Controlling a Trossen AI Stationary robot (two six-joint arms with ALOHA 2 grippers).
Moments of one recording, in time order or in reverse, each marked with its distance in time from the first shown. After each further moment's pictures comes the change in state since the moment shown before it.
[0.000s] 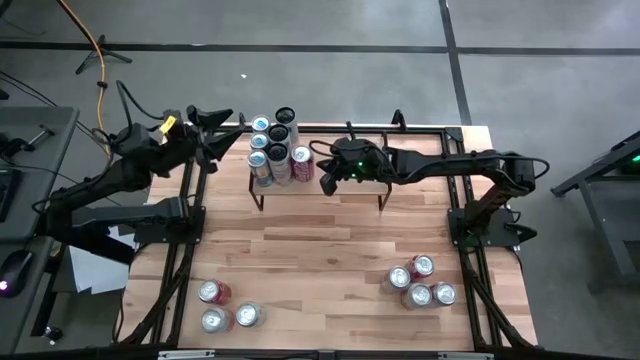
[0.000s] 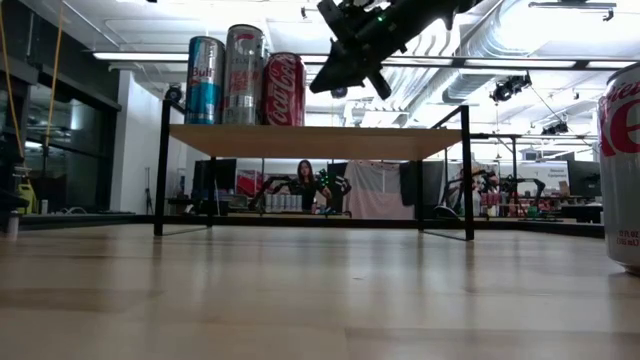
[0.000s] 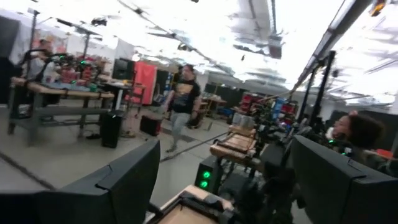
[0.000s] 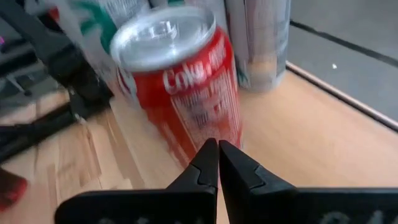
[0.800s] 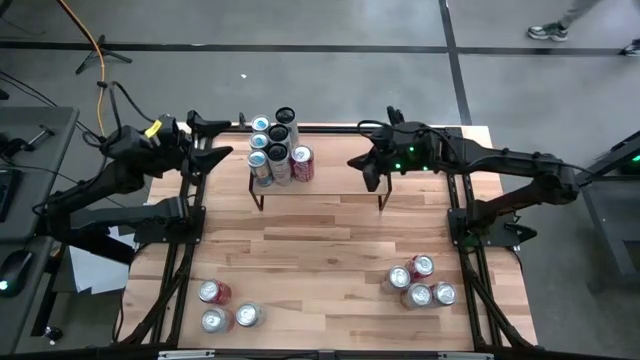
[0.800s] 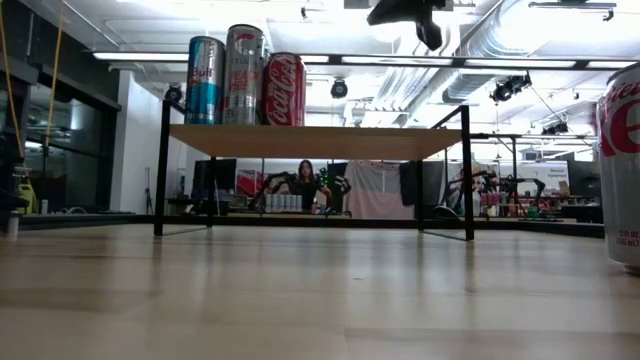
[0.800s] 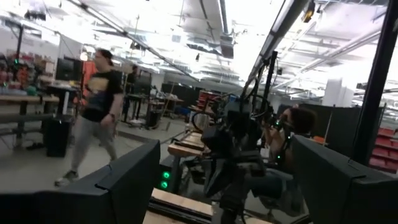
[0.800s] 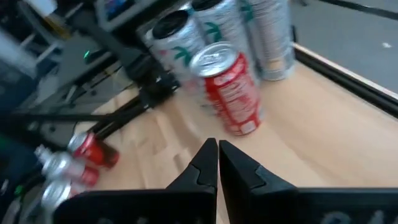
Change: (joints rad) left arm 0.000 -0.052 0.000 -0.025 0.200 -0.025; right arm -0.014 -0.352 0.000 -0.331 -0.188 0.099
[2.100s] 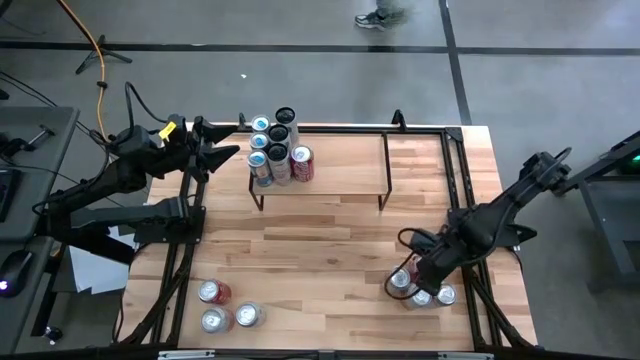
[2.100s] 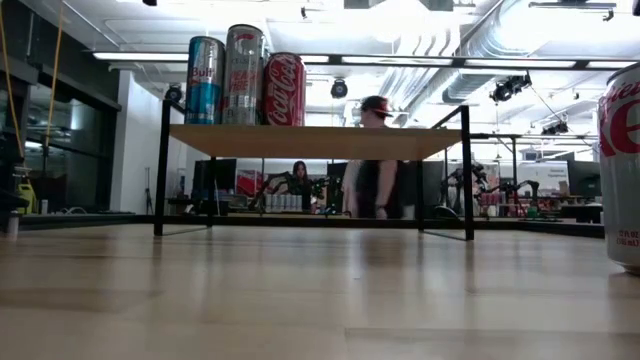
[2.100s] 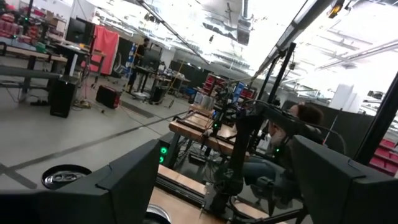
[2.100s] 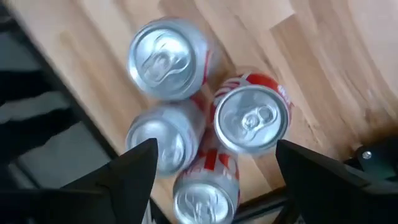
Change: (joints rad) left arm 0.000 0.018 0.000 -0.080 -0.039 -0.131; right arm 0.833 0.050 0.000 -0.851 -0.040 0.740
